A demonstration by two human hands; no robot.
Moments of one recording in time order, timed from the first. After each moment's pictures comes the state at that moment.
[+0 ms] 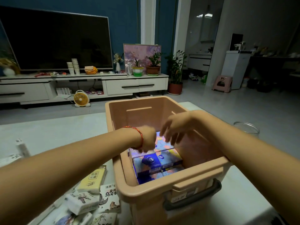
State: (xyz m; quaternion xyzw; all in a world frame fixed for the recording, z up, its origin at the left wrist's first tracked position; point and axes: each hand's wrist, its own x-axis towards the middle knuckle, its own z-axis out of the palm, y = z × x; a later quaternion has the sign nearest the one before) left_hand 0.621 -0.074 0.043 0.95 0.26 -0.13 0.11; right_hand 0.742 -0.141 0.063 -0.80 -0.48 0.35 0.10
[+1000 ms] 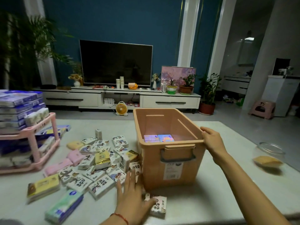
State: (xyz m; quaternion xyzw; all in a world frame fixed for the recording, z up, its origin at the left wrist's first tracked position) left_hand 0.405 -0.172 -0.077 0.86 0.49 0.06 0.12; right_hand 0.641 -0.217 0.050 -0.74 -0.36 0.10 0.56
